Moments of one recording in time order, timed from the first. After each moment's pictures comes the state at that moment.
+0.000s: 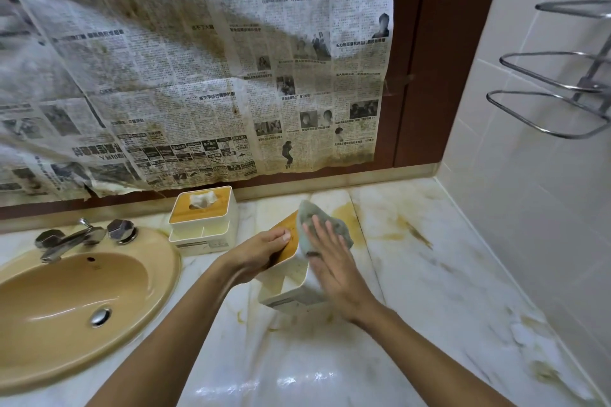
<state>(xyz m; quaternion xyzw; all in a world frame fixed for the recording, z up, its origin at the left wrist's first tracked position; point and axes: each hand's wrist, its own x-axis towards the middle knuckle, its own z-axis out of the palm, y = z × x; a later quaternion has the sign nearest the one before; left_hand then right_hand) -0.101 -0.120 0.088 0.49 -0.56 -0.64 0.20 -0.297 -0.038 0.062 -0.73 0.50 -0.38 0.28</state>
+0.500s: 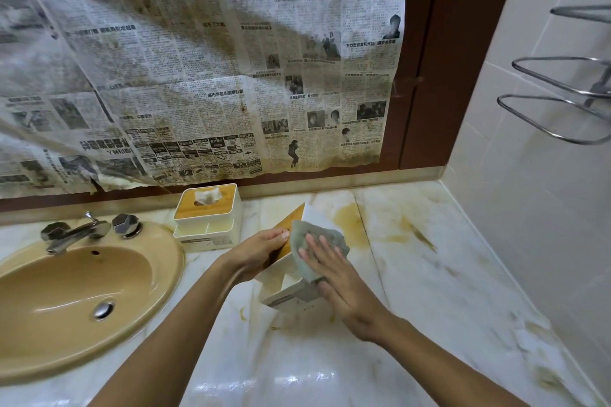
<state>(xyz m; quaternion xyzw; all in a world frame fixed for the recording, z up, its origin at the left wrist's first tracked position) -0.092 -0.122 0.081 0.49 -0.52 -0.66 0.22 -0.308 -0.020 0.058 -0.80 0.42 -0.33 0.29</state>
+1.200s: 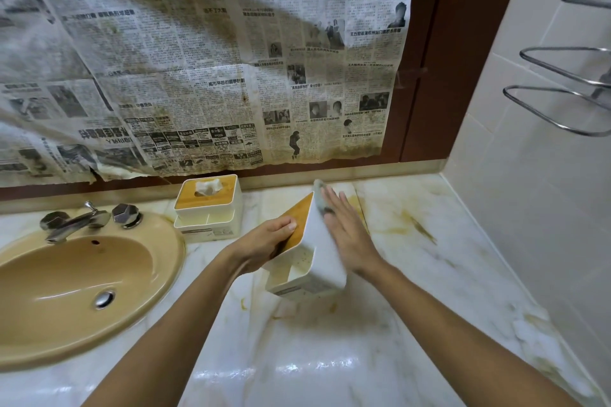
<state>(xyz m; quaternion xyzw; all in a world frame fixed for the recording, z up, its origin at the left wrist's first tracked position) -0.097 -0.116 0.083 0.46 -0.56 -0.65 0.24 -0.307 -0.086 0.074 -0.69 0.52 -0.39 0.32</state>
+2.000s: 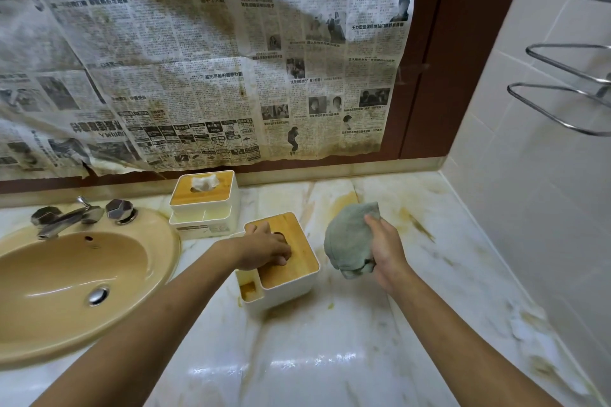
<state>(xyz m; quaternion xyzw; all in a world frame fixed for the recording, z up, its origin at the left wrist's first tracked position) -0.085 -0.133 0.080 0.40 -0.88 -0.13 -0.23 -0.335 -0.067 0.079 -0.26 0.58 -0.55 0.54</state>
